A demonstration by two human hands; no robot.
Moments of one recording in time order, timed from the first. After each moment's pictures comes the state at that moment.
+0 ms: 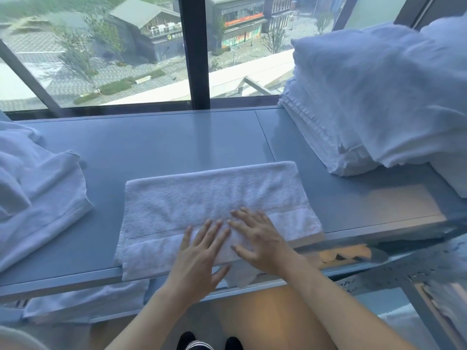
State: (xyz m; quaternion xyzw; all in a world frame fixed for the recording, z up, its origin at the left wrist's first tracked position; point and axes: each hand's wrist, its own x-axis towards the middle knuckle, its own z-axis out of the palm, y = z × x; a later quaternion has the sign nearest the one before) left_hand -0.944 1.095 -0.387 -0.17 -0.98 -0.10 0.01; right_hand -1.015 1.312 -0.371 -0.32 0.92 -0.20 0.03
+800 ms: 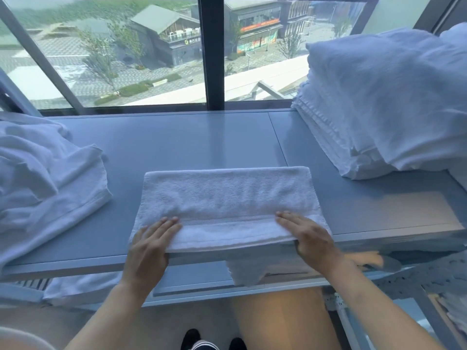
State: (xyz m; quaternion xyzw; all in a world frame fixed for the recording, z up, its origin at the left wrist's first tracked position) left_hand -0.916 0.996 -0.370 -0.03 -0.98 -0.13 0.12; right_hand -1.012 1.393 -0.351 -0.29 0.94 -0.18 -0.03
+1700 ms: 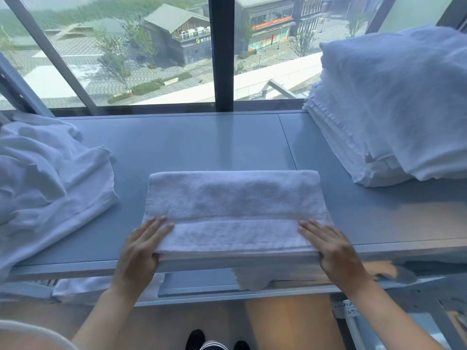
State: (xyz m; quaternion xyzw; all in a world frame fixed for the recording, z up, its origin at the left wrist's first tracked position) left_hand -0.920 0.969 -0.373 -0.01 -0.97 -0.18 0.14; right_hand -1.014 1.428 -0.374 -0.30 0.94 -0.14 -0.13
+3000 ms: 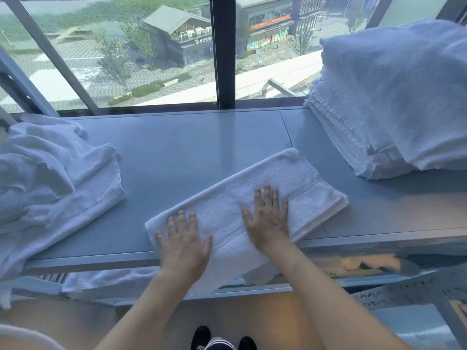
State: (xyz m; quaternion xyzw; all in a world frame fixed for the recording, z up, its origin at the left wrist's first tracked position) left_hand -0.940 1.053 -0.366 0.16 -0.98 -0.06 -0.07; right_hand -1.042 1.250 -0.379 -0.08 0.99 -0.13 0.04
